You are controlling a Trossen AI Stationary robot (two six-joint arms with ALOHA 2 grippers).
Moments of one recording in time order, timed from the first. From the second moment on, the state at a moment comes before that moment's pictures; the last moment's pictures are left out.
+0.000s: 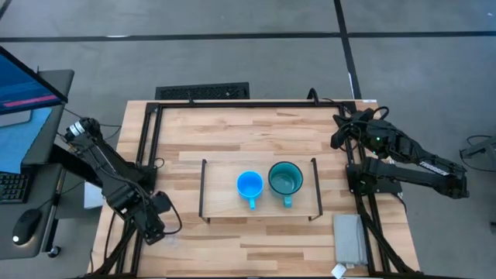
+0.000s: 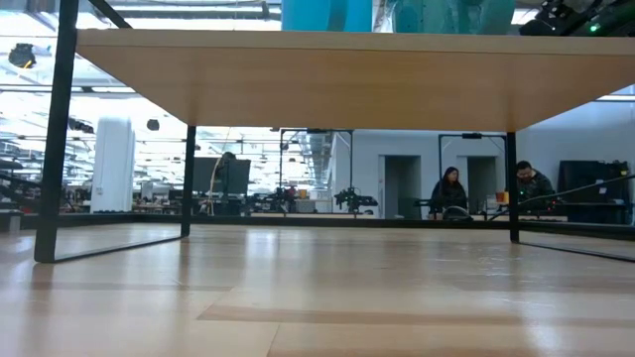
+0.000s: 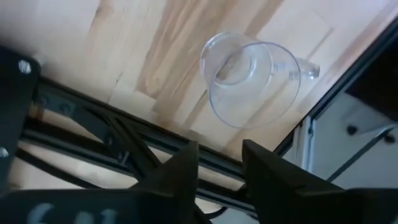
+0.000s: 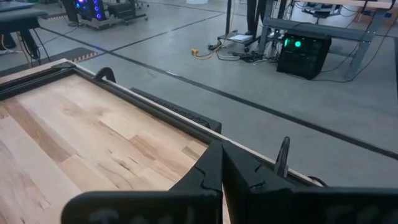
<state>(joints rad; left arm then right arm) -0.86 1.25 1.06 -1.21 0.18 -1.45 -0.37 0.34 0.54 -0.55 0.49 0.13</state>
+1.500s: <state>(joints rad) -0.99 1.25 0.81 -0.89 0.04 -2.02 -0.37 0.34 0.54 -0.55 0.49 0.12</state>
